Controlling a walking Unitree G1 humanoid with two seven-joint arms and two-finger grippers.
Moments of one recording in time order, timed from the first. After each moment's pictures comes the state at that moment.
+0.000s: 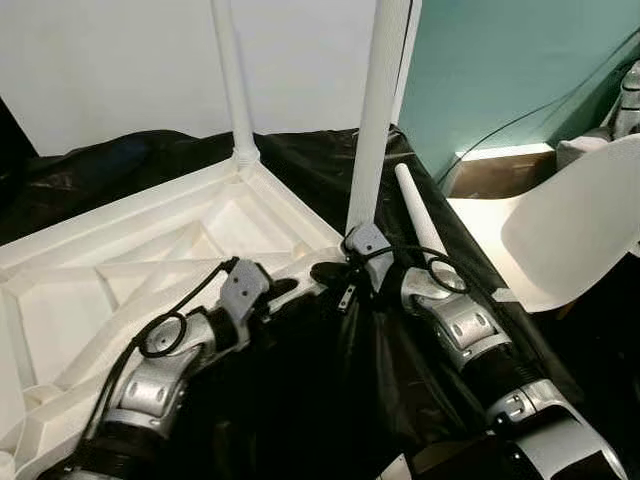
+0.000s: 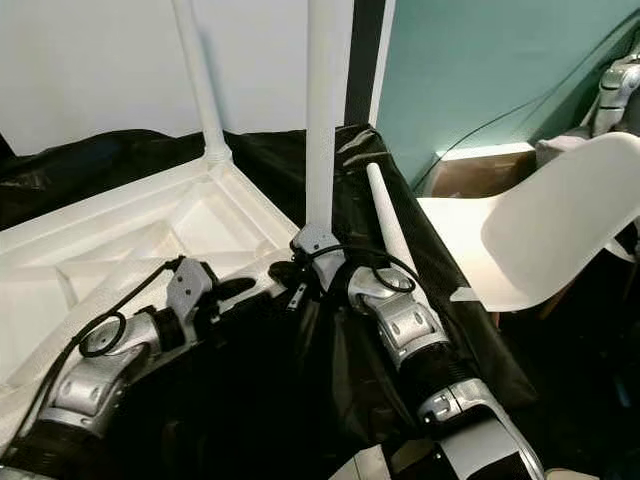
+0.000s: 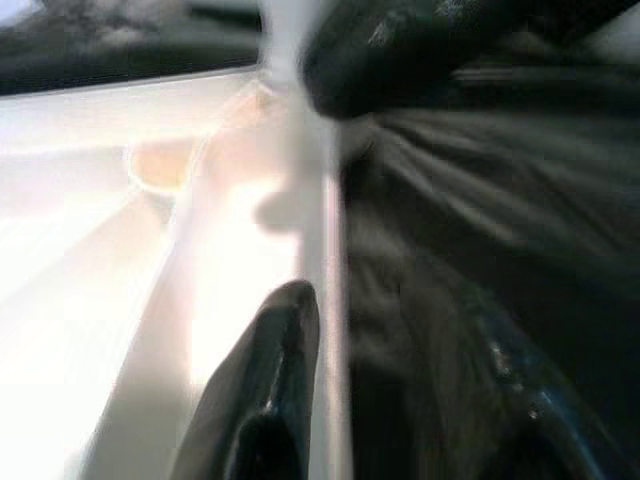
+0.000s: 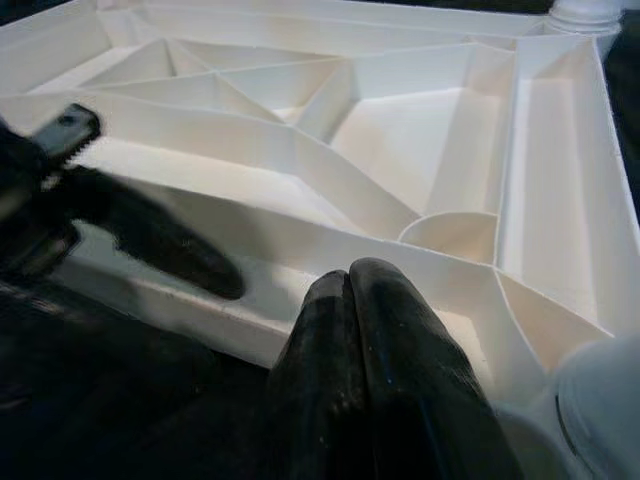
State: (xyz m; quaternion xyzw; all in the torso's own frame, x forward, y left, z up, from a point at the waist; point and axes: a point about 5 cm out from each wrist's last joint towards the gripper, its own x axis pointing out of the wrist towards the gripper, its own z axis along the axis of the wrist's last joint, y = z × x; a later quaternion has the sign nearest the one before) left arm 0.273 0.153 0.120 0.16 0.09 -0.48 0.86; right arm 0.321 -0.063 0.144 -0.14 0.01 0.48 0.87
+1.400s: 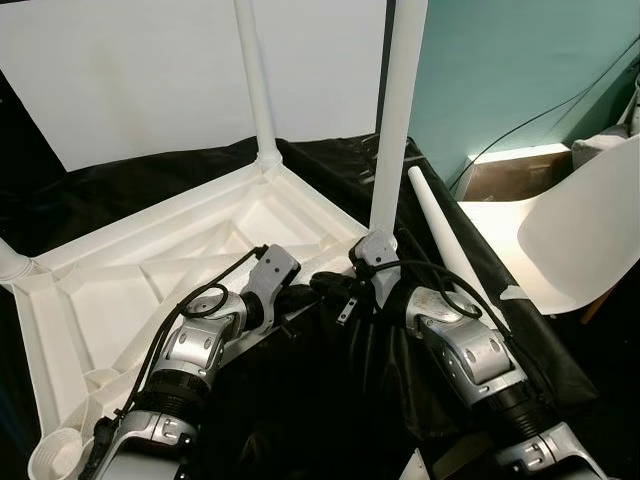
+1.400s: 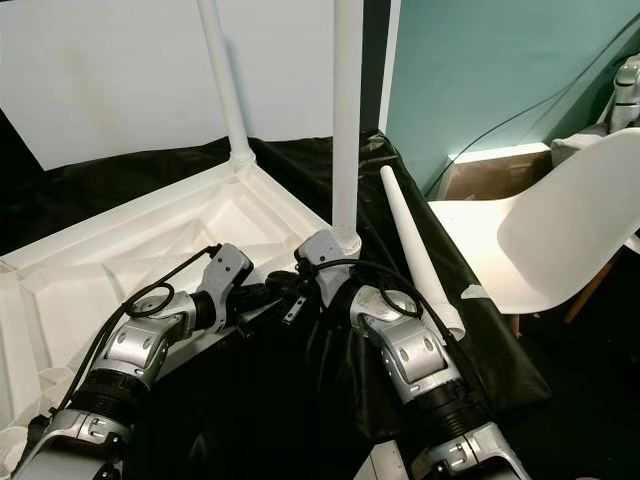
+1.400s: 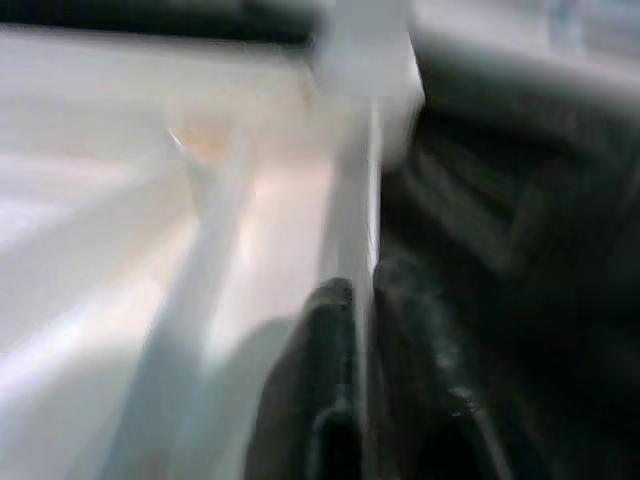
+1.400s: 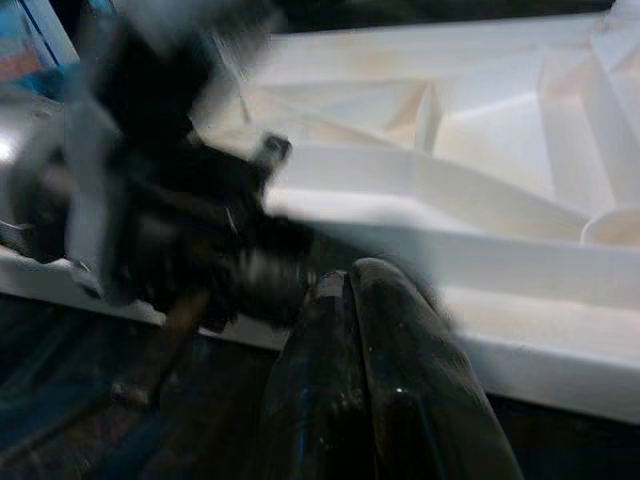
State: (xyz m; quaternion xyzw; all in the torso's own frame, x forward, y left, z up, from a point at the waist) left arm 0.314 0.115 0.119 0.03 0.09 -0.45 0.89; right arm 0.292 -0.062 0.145 -0.09 0.03 0.47 0.88
